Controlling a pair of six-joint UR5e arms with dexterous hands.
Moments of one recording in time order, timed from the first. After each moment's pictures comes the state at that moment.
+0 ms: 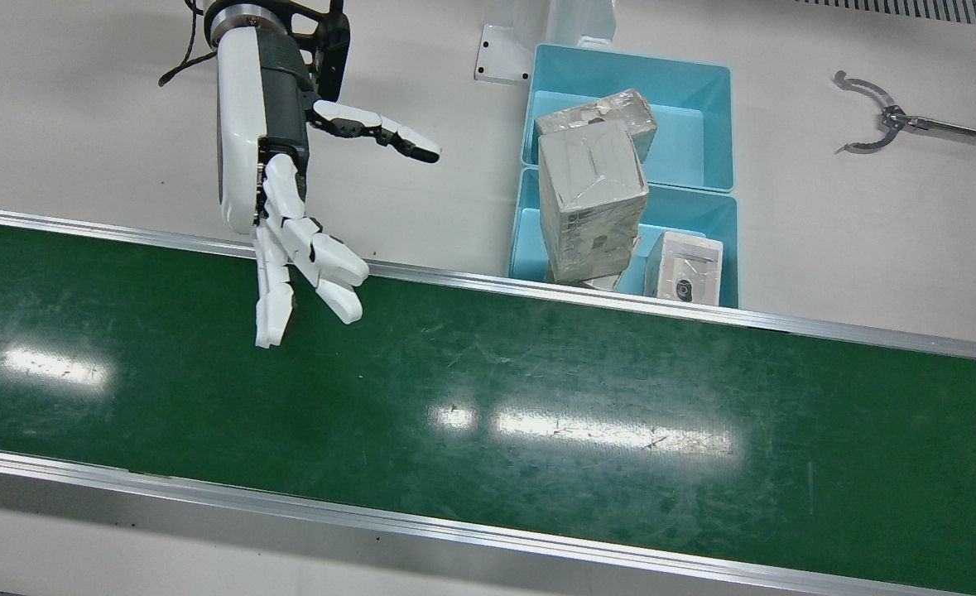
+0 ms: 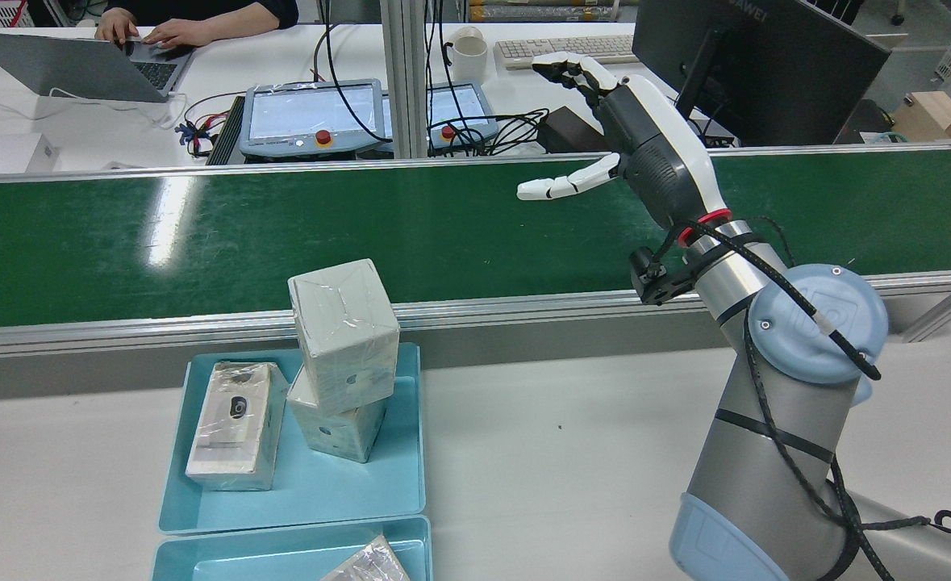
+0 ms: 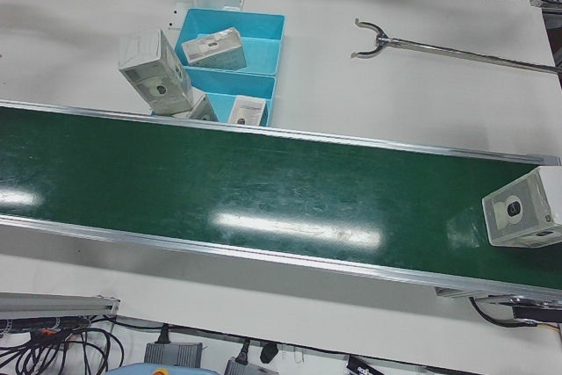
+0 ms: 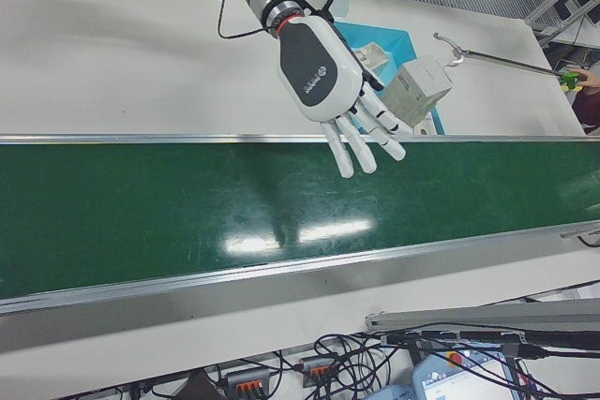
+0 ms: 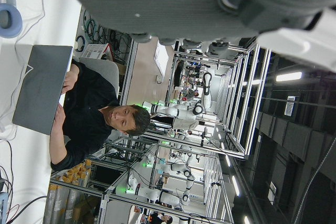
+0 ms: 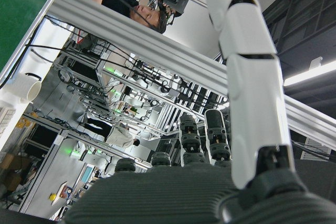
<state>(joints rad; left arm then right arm) -1.87 -1.87 -1.72 0.51 1.97 -0.16 0.71 -1.02 2.09 -3.87 -0.82 -0.65</state>
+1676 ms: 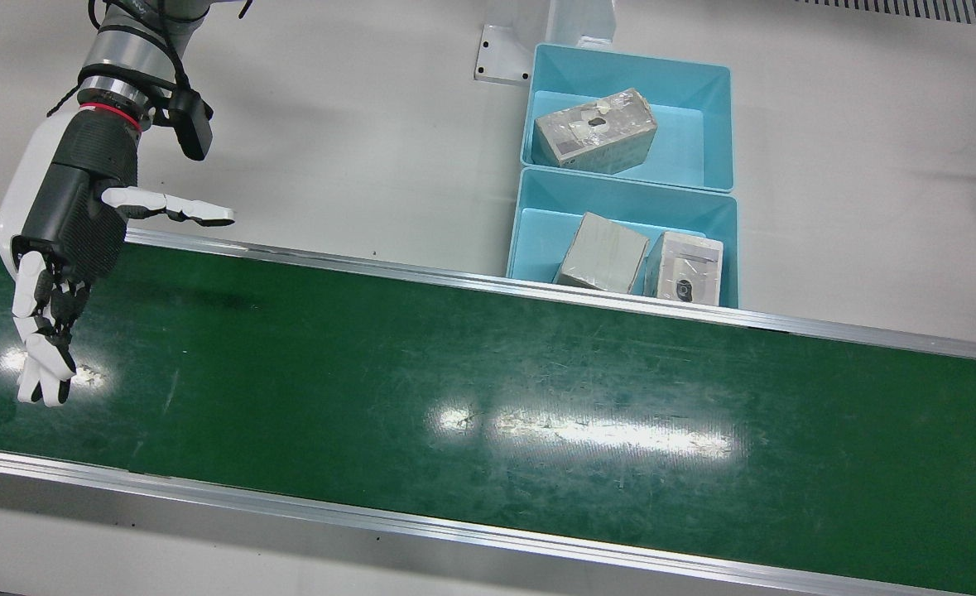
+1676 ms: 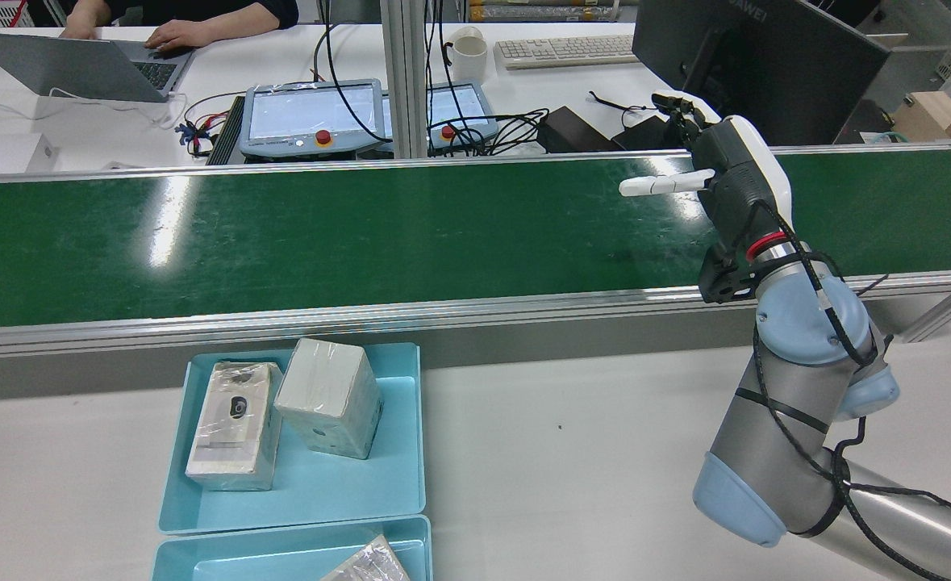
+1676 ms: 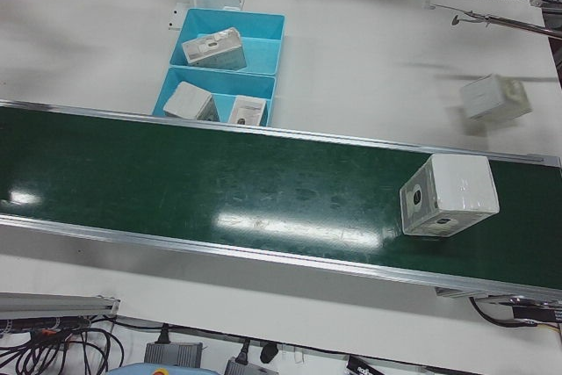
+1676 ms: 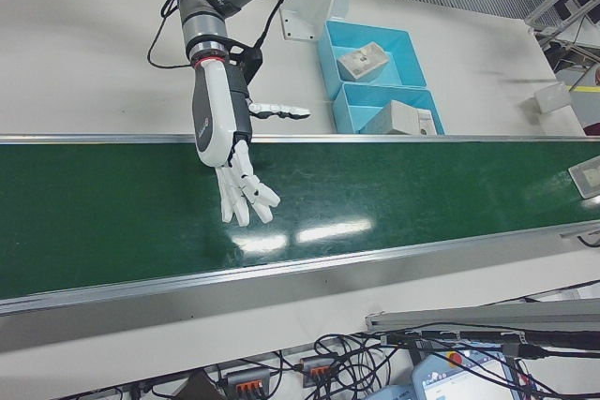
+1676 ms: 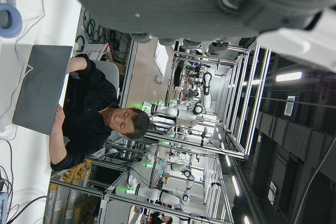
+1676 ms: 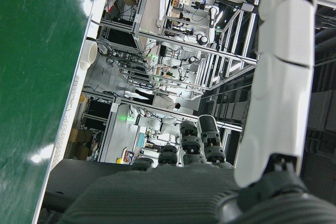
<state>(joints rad) -1.87 -1.87 -1.72 0.51 1.97 -0.16 0.76 -1.15 1.93 -3.81 -0.79 -0.28</state>
